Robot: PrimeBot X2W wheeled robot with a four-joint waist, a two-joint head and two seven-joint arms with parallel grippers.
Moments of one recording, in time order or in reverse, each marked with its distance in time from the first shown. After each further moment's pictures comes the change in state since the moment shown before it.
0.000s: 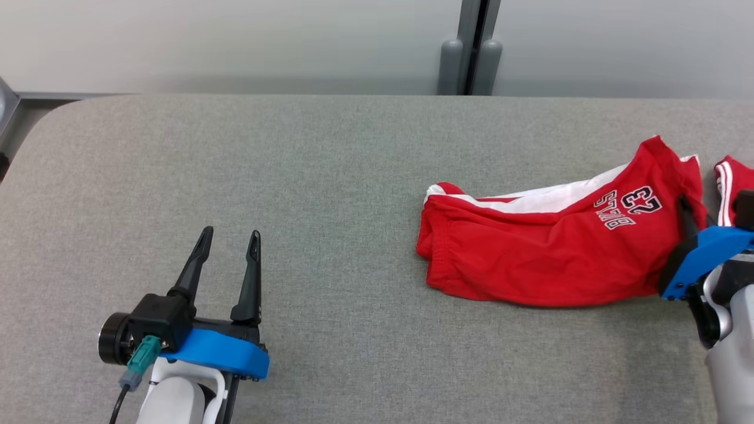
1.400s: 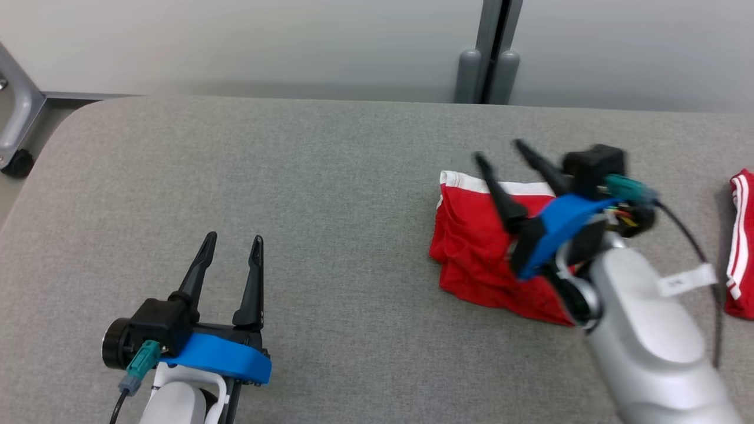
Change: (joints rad) left arm 0.010 0.008 -0.024 -0.006 -0.041 -0.004 0.000; right arm -0.052 0.186 0.452 -0.278 0.203 0.000 0.048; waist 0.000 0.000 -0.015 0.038
